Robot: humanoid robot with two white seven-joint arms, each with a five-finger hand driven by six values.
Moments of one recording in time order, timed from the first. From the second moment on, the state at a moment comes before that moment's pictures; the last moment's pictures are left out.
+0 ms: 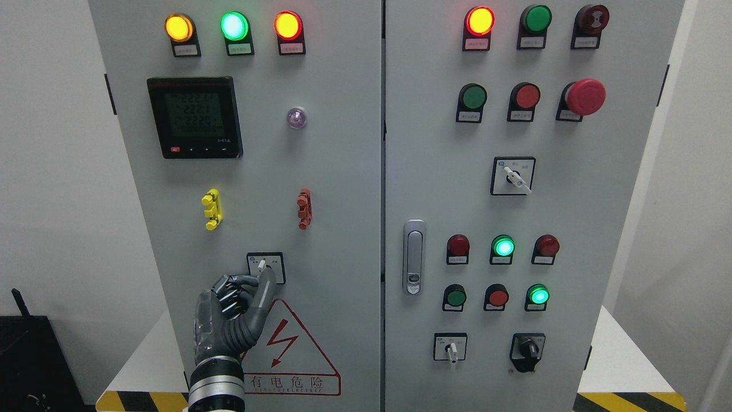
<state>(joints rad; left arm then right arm) -0.39 -0.15 -0.04 -1.88 -0.15 0.49 0.29 0.05 0.13 -0.23 -0.12 0.16 0.07 -0.13</state>
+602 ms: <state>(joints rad) -0.40 -0.15 -0.04 -1.88 -0.15 0.49 0.29 0.05 0.13 -0.23 -0.12 0.16 0.07 -0.13</state>
